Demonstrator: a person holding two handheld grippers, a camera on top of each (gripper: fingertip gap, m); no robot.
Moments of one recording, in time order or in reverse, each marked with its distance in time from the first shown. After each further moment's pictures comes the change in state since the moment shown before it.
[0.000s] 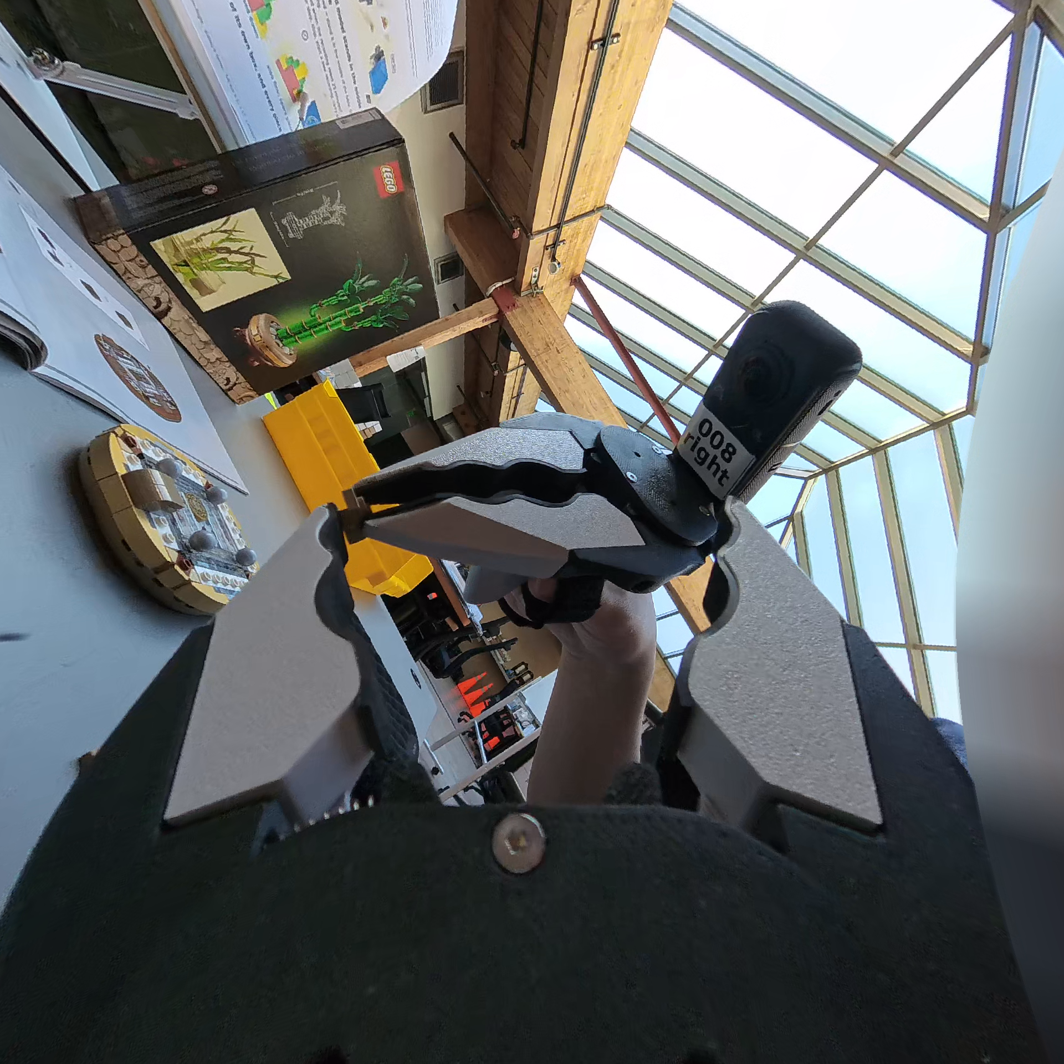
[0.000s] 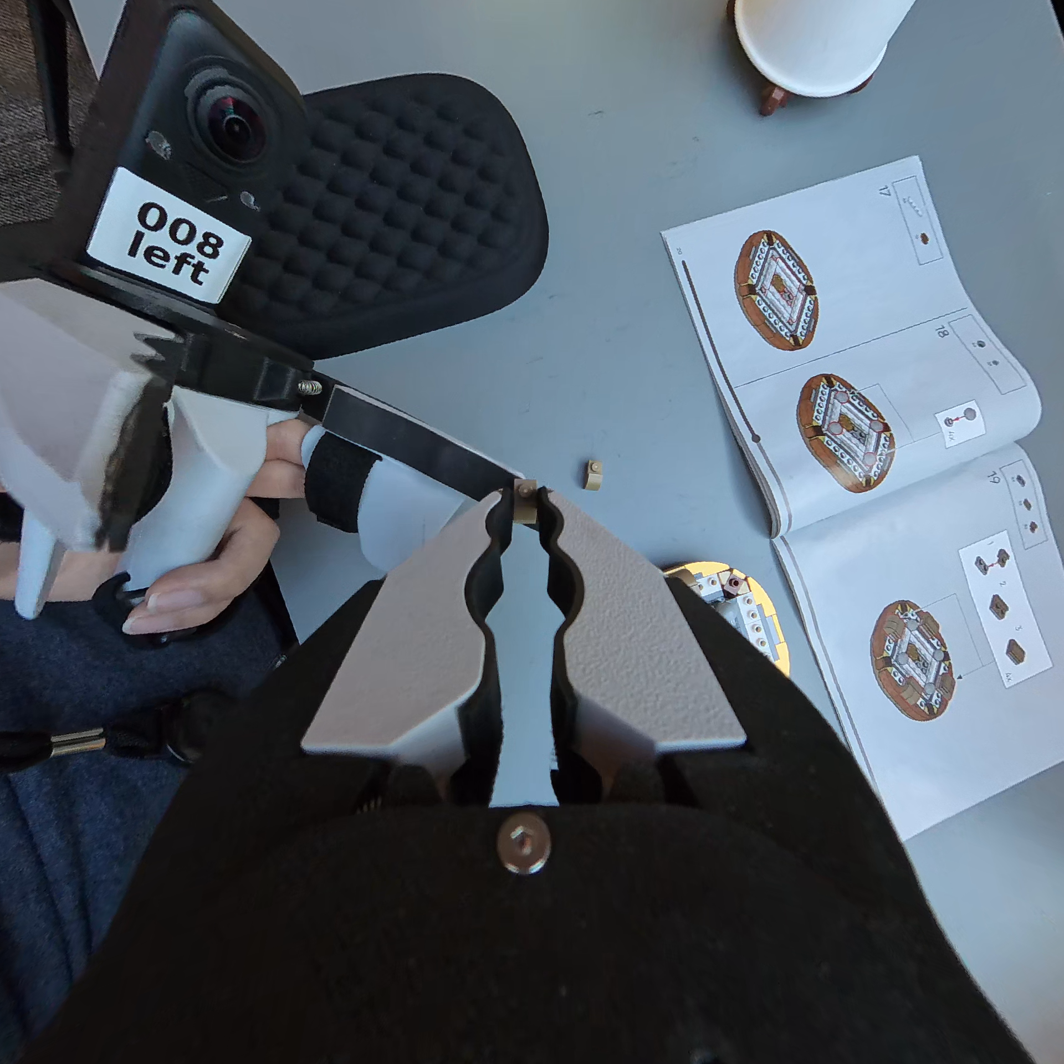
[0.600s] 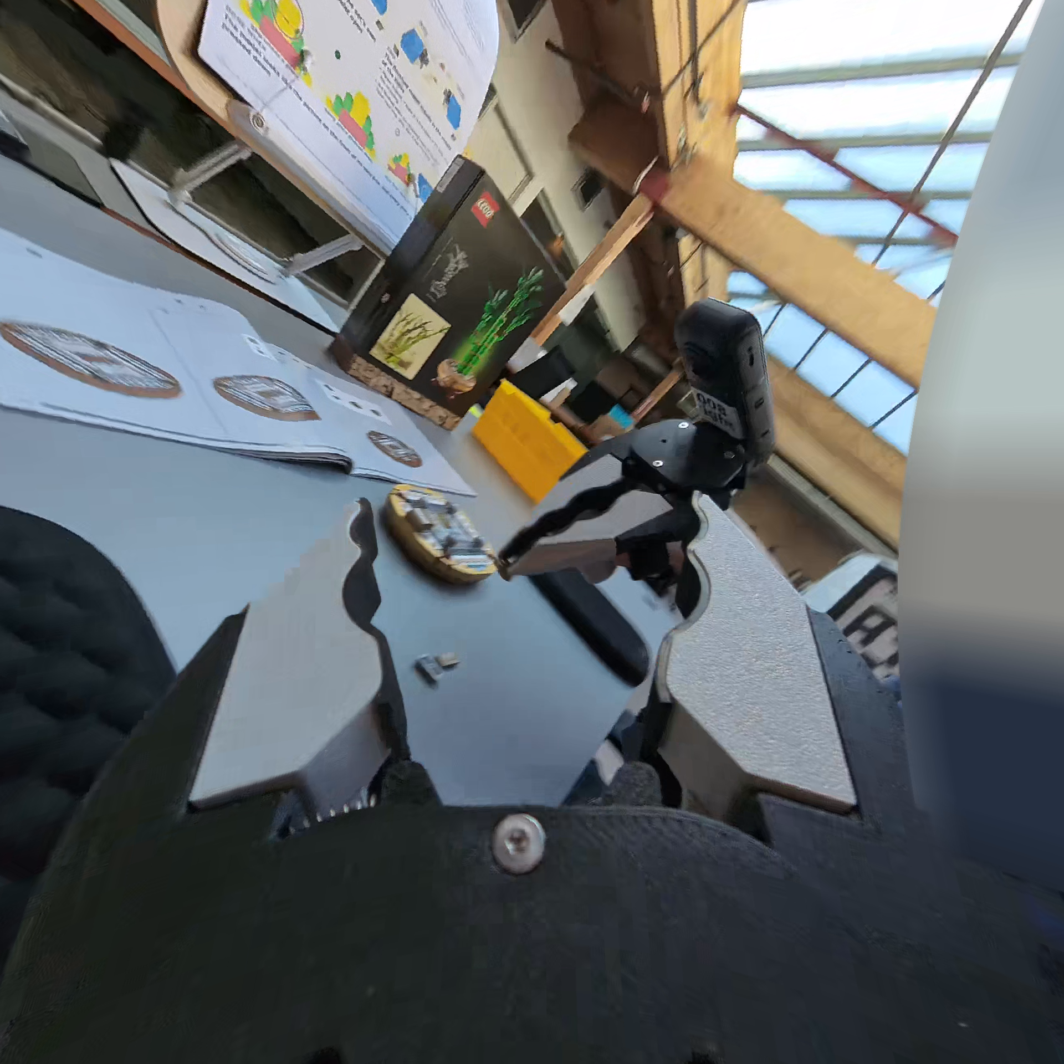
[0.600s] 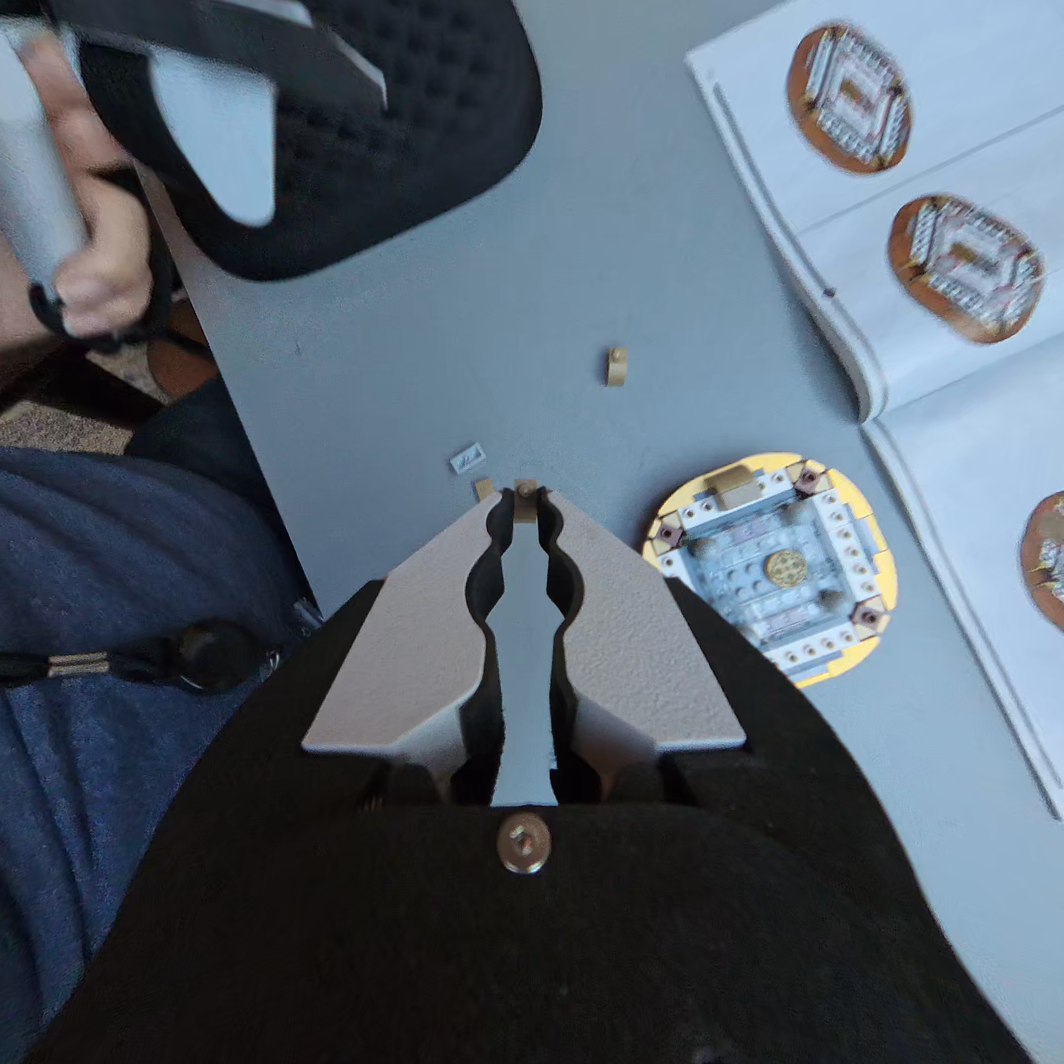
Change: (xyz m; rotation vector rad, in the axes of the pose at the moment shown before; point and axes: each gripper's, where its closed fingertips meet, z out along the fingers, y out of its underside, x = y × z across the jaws) left arm -0.004 -0.037 -0.066 -0.143 -0.268 0.518; right arm 0.000 0.054 0.007 -0.033 -0.102 0.153
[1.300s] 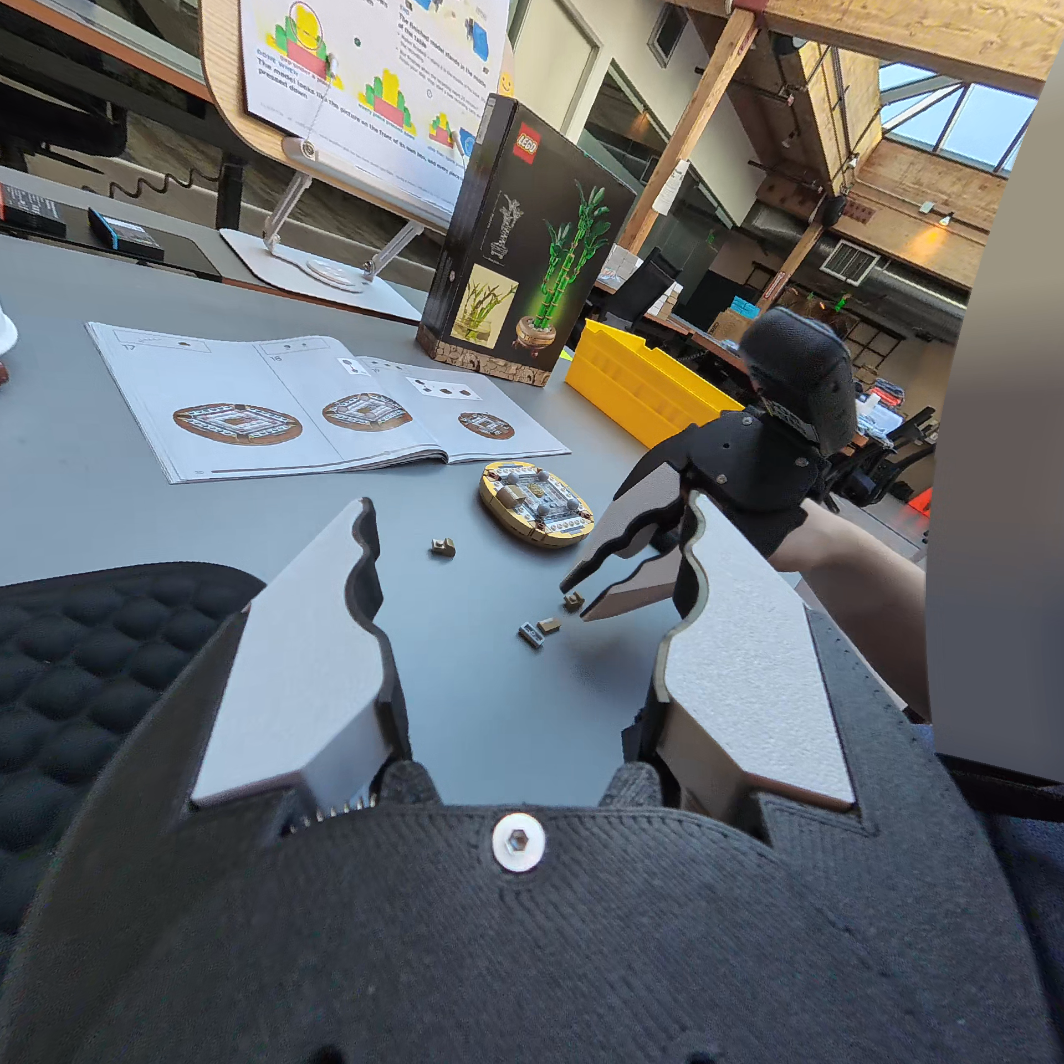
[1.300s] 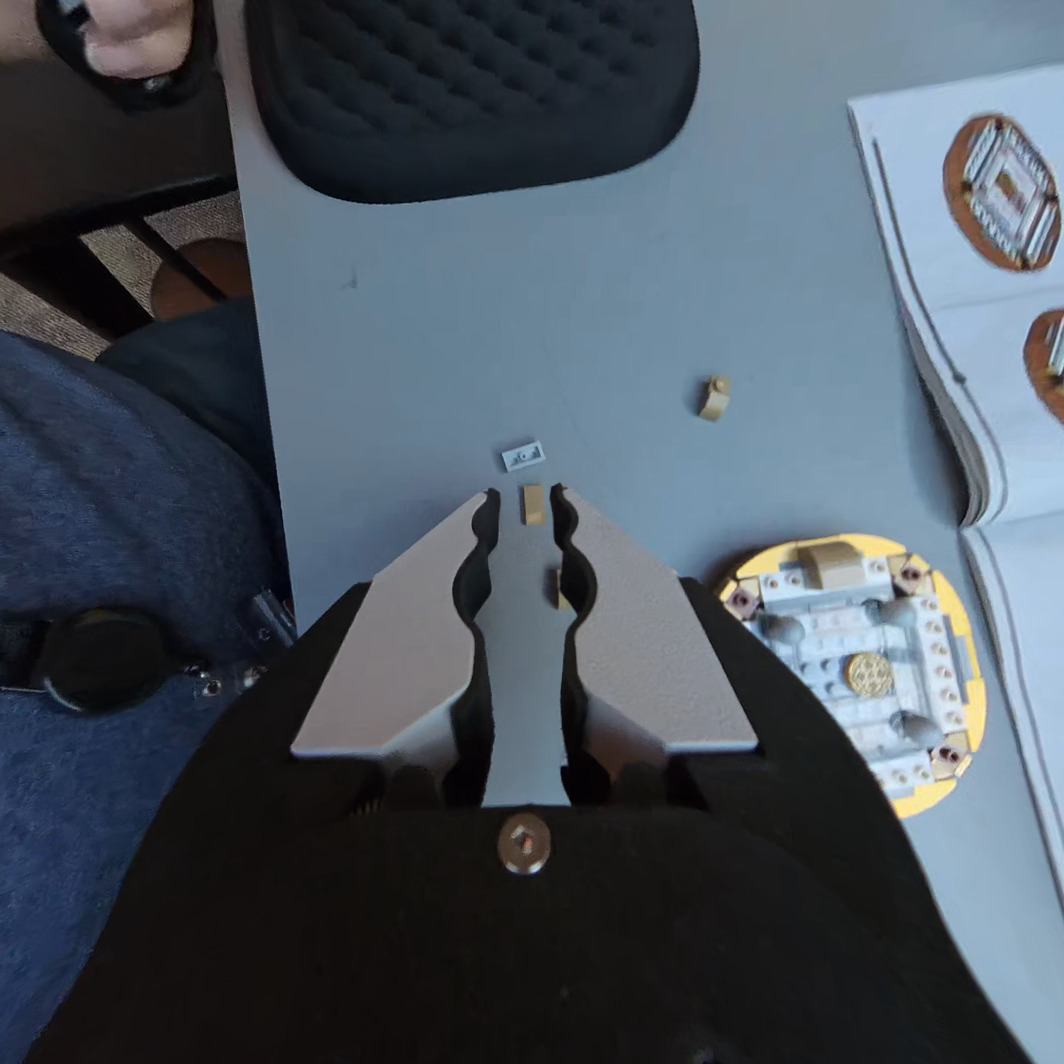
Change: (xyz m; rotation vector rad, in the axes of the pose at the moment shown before) left arm -0.011 -0.004 -0.009 -0.135 -0.152 0.297; right arm -0.026 0.015 0.031 0.084 -0.063 -0.246
